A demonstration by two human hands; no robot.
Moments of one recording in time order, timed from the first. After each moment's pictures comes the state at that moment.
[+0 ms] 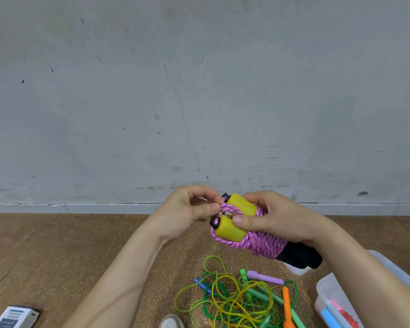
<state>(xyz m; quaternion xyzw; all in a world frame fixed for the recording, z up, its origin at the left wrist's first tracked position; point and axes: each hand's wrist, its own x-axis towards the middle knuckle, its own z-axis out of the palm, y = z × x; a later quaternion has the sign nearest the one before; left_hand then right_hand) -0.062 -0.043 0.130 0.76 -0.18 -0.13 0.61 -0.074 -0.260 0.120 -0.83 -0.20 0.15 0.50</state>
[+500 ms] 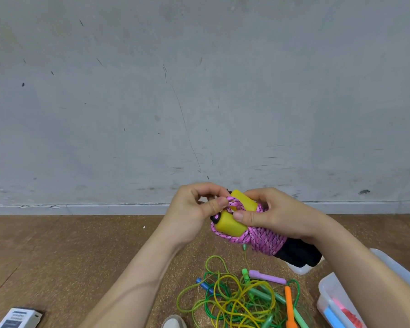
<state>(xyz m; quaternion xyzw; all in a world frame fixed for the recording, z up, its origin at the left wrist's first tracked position) -0.070 -0.062 0.127 0.74 -0.17 -0.03 0.66 -0.072 -0.260 0.120 -0.82 -0.21 0.13 0.52</state>
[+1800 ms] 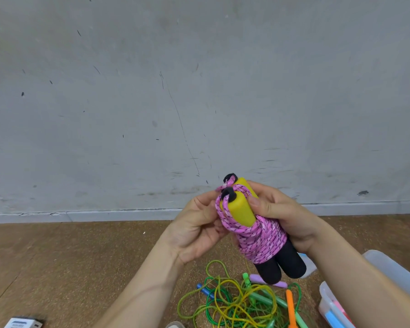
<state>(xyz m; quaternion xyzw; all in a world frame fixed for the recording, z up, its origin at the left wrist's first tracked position) -0.056 -0.070 0.094 0.40 -0.15 -0.27 0.86 -0.085 -0.254 0.127 -0.50 -0.18 0.23 0.81</state>
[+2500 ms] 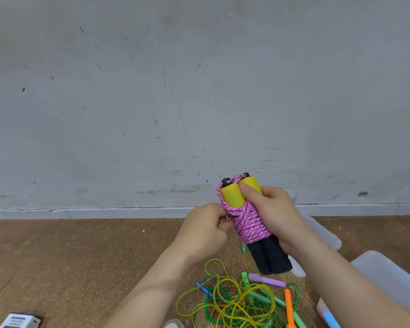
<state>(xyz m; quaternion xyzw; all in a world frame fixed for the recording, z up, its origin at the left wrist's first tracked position) -0.068 -0.079 0.098 0.94 -0.20 0.00 0.29 -0.076 -0.232 0.113 -0.71 0.10 -0.02 0.70</state>
